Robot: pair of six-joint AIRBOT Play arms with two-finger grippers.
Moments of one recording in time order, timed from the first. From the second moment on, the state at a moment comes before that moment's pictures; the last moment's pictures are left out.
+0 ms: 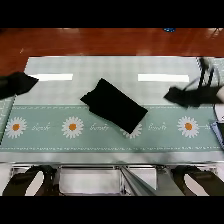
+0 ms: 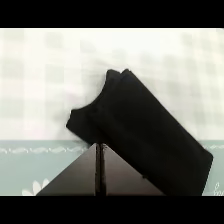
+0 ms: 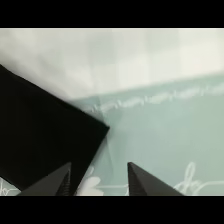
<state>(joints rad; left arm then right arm) 0.15 -0.69 0.94 1.00 -1.07 -1.46 0.04 -0.91 0.79 -1.21 1.01 1.82</state>
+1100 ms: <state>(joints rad) 0.01 -0.64 0.60 0.86 -1.05 -1.46 0.27 -1.48 0.89 -0.44 0.85 1.25</state>
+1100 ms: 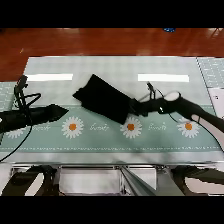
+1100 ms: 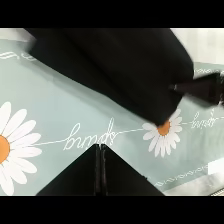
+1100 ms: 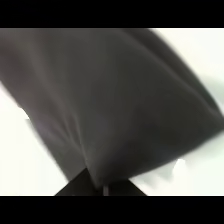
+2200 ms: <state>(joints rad) 0.00 -0.65 0.59 0.85 -1.05 -1.46 -0.32 -1.37 1.96 -1.12 1.62 1.70</state>
